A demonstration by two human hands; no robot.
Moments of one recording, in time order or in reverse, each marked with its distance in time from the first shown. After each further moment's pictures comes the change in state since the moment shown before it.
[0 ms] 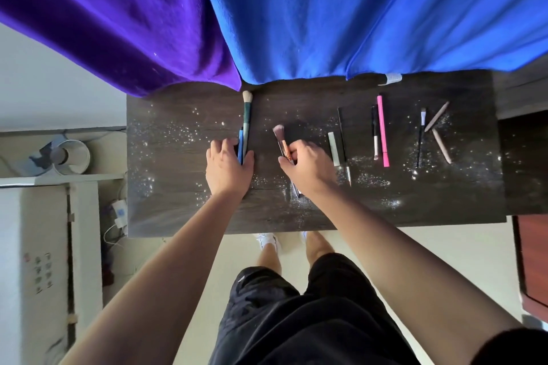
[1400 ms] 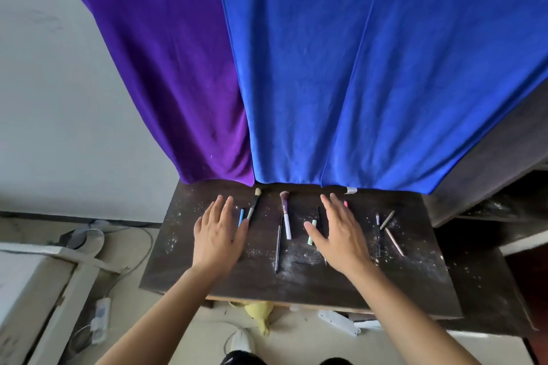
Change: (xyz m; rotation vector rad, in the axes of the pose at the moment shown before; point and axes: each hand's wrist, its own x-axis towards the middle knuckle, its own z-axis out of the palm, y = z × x) left_hand -0.115 0.028 -0.118 0.075 0.249 0.290; right_hand -0.091 0.031 -0.137 -0.071 0.281 -0.338
